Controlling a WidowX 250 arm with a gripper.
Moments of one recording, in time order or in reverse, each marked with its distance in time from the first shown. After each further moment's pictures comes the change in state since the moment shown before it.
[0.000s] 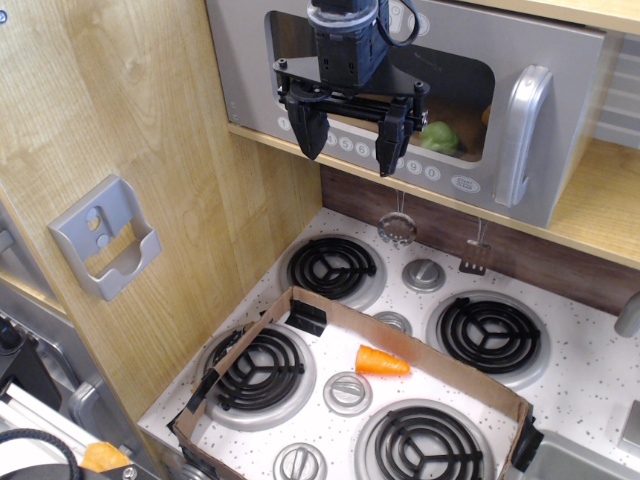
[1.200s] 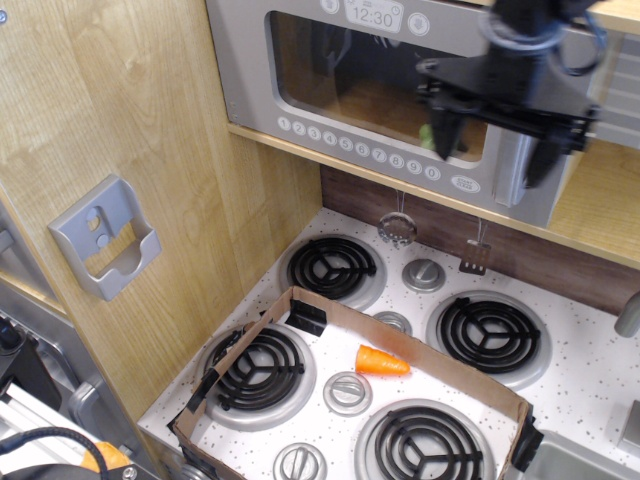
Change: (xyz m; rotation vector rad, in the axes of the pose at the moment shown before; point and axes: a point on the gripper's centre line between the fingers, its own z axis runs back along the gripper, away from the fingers) arm 0.014 -0.101 0.011 0.072 -0.151 -0.073
